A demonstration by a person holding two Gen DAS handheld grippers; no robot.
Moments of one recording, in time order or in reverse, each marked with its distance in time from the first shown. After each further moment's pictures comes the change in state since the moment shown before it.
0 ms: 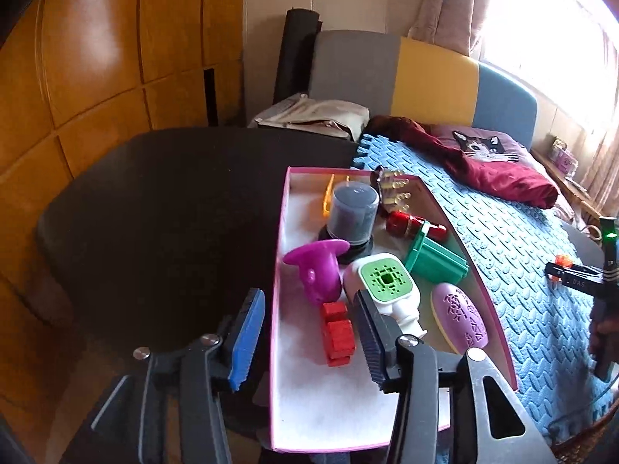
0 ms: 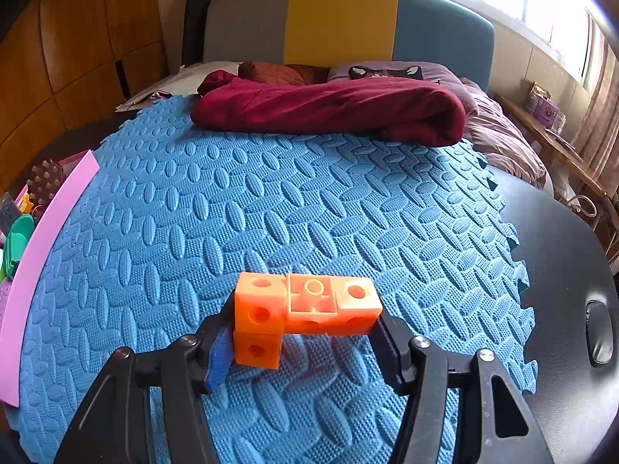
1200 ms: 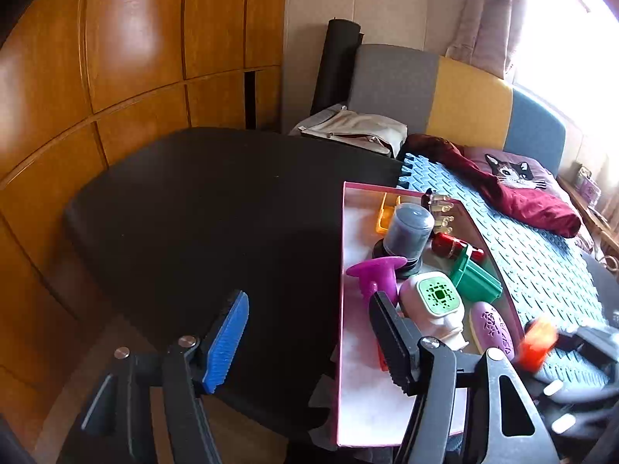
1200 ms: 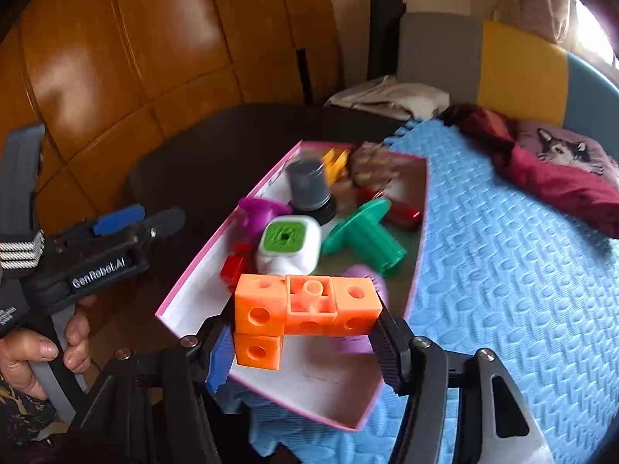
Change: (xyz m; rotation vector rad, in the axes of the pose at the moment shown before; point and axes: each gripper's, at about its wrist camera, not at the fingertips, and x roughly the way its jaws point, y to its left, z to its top) left arm -0.014 0.042 0.001 -0.097 -0.026 0.079; right arm -0.096 0.265 -0.035 -0.274 0.005 0.459
